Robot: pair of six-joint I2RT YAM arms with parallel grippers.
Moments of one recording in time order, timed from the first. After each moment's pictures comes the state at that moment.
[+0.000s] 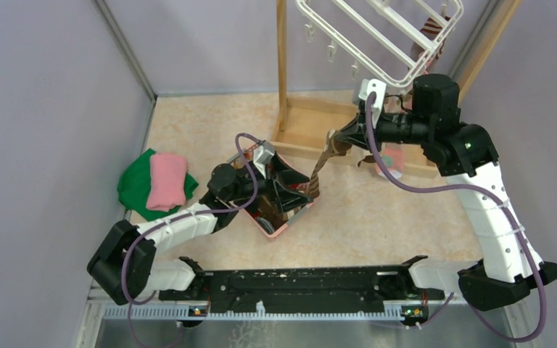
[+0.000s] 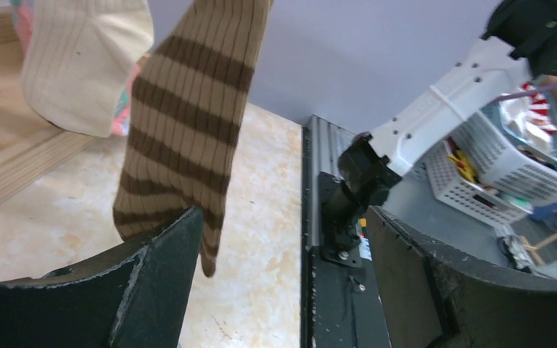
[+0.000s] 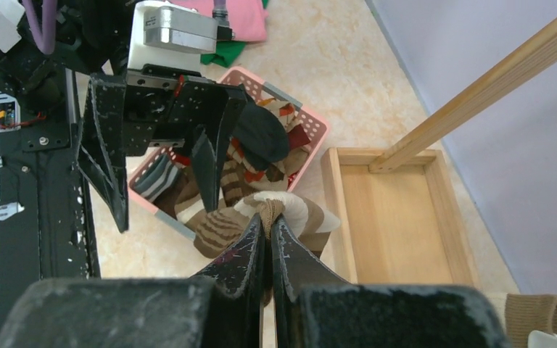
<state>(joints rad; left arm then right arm) -0.65 1.26 0.55 0.96 0.81 -0.62 0.43 1.22 1.70 -0.88 -0.73 -0.52</state>
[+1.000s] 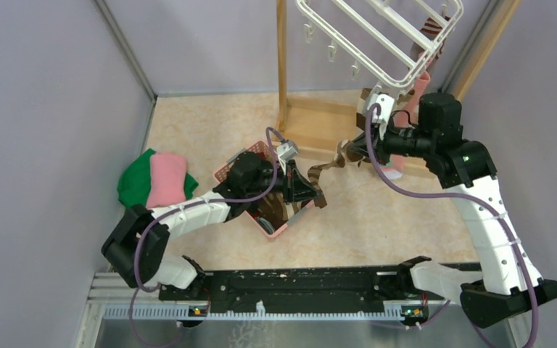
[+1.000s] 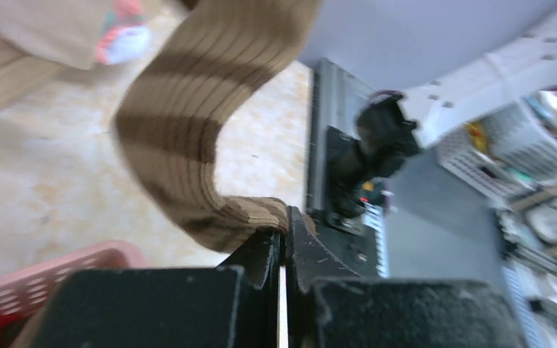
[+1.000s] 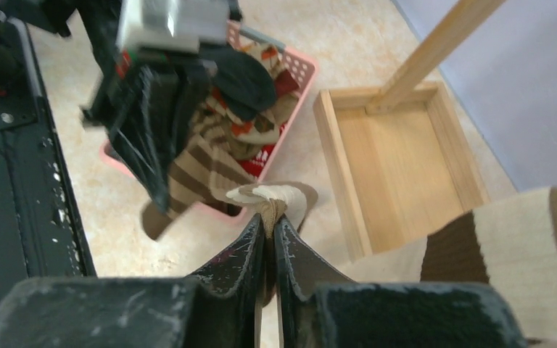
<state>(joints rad) -0.74 1.41 0.73 0.61 0.71 -0.46 0.32 1.12 1.49 -0.83 -0.75 -0.53</state>
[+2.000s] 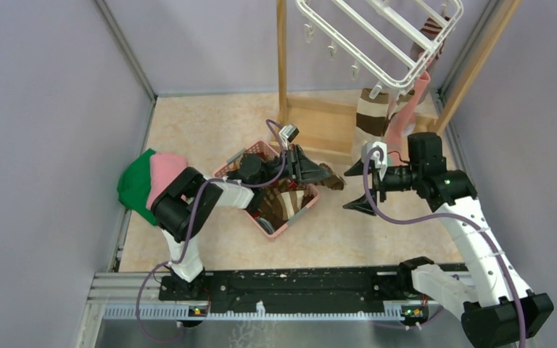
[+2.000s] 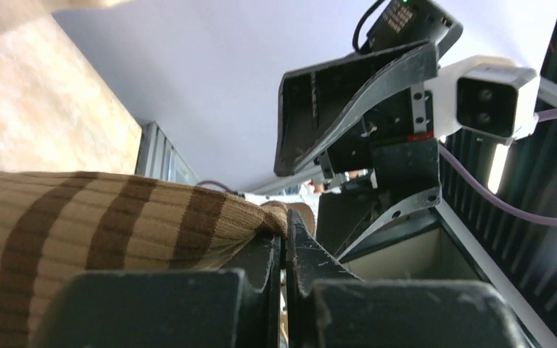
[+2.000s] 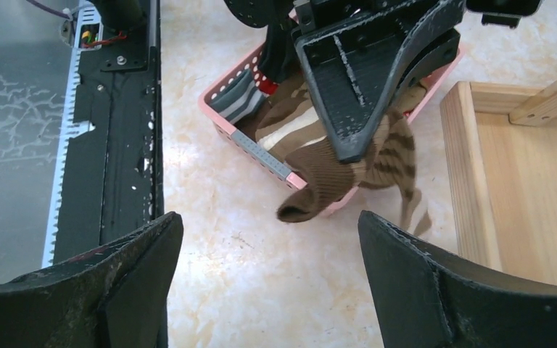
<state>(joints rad) -0.67 1.84 0.82 1.44 0.84 -1.58 0.24 0.96 1.03 -0.83 -1.07 -0.75</state>
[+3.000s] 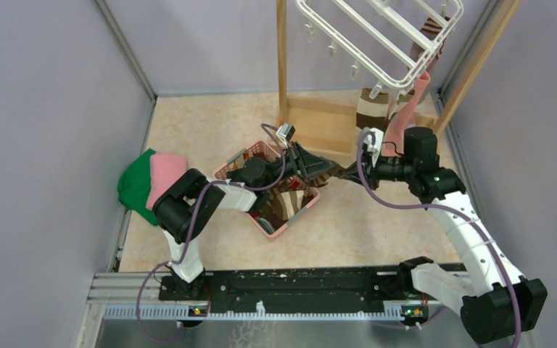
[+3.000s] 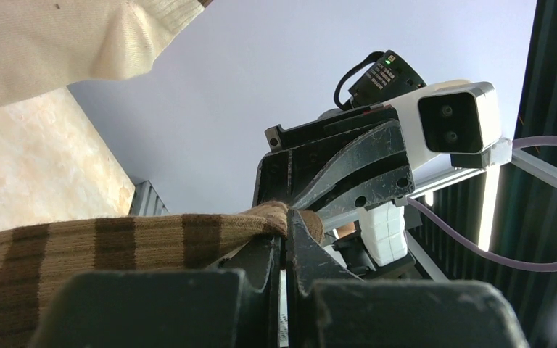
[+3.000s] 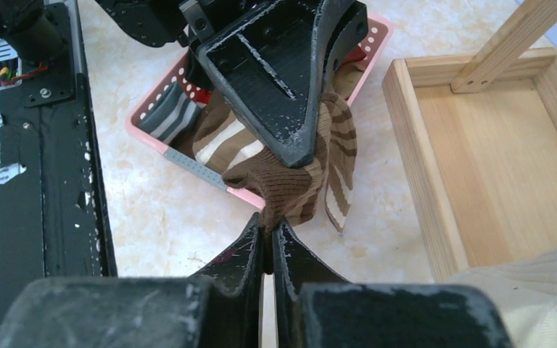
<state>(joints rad) -0.71 1.84 0.81 1.45 0.57 -1.60 0.25 1.00 0.94 -0.48 -0.94 -0.49</state>
